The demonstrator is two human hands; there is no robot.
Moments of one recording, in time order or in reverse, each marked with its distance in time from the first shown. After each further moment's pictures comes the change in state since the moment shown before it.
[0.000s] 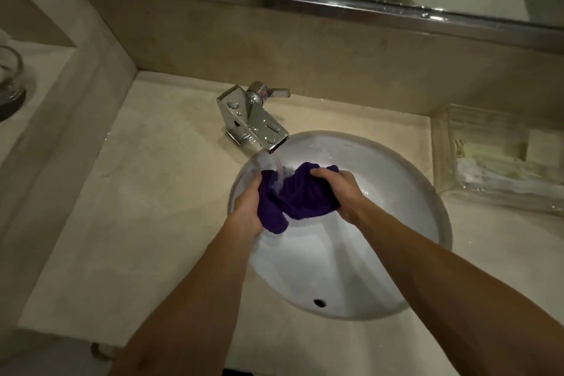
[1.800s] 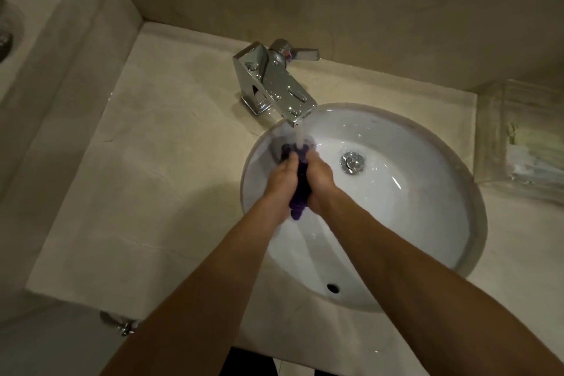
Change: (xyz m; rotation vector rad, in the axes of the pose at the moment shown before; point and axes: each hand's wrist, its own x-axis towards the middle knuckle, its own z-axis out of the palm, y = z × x) left_hand 0.024 -0.024 0.017 0.276 0.094 0.136; right_hand -0.005 0.029 0.102 0.186 0.068 0.187
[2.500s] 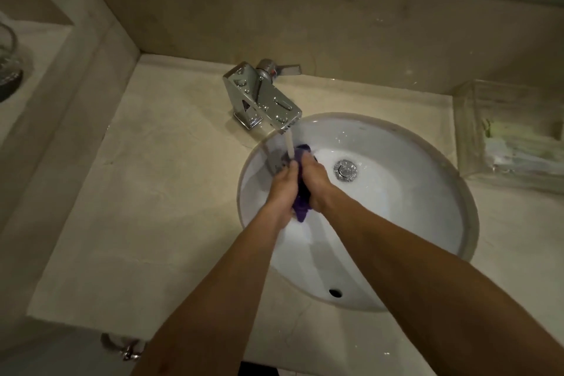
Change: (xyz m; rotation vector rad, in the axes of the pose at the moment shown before) left_hand 0.000 -0.002 0.008 0.011 -0.113 0.074; right_hand 0.023 -0.003 -0.016 -0.003 -0.108 -0.090
